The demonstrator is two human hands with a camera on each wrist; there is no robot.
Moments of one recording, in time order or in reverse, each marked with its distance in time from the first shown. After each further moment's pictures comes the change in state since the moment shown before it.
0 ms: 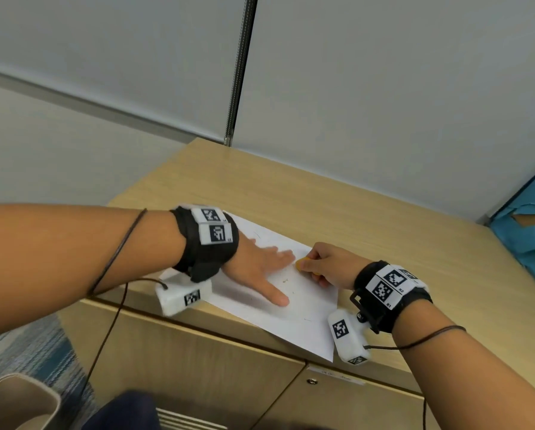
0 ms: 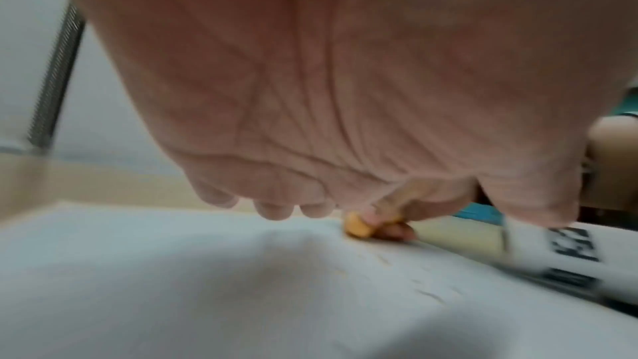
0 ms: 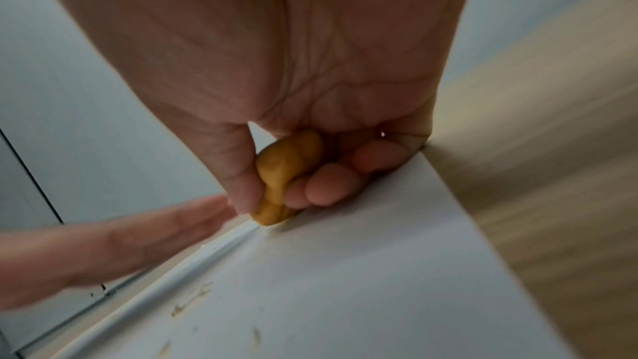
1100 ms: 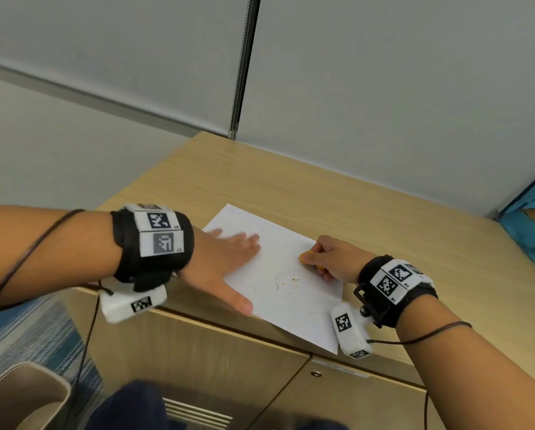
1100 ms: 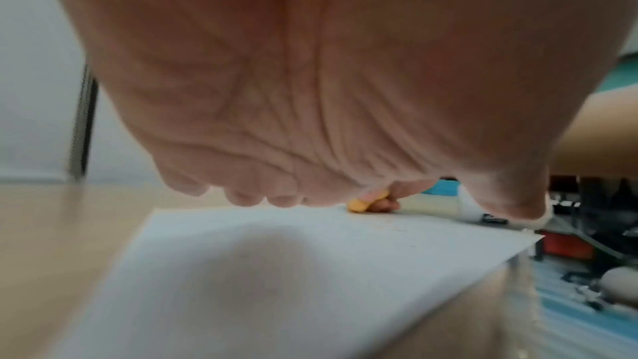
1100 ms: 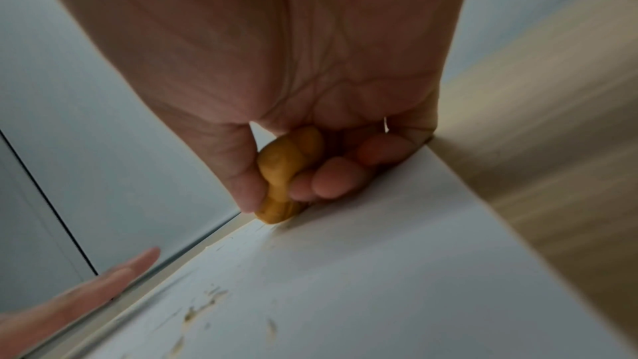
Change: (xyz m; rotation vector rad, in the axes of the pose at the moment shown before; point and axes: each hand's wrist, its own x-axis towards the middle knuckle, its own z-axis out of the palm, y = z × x) left_hand -0.048 -0.017 0.035 0.084 0.017 -0.110; right_hand 0.005 0.005 0.003 0.010 0.031 0.017
